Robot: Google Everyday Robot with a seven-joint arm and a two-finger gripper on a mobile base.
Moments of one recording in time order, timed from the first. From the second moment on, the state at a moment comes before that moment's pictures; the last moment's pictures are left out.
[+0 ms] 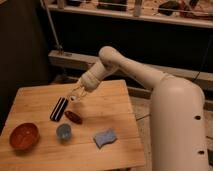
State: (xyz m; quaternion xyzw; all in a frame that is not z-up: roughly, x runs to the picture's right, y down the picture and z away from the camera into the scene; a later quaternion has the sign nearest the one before) arm -0.147 0.040 0.697 -0.63 0.19 0.66 0.36
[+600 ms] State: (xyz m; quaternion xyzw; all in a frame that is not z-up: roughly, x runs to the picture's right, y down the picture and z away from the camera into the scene) arm -0.139 0.055 0.693 -0.64 0.23 0.66 0.32
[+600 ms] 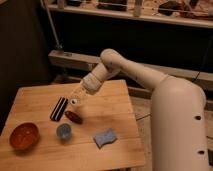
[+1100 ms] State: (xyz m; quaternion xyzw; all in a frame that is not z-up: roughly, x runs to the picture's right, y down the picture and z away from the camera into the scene) arm -0.129 0.062 0.698 -0.64 0.22 0.66 0.31
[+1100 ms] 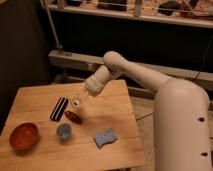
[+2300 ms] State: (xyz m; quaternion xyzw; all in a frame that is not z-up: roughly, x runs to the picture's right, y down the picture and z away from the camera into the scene) arm -0.111 0.075 0.690 -0.67 0.24 0.65 0.27
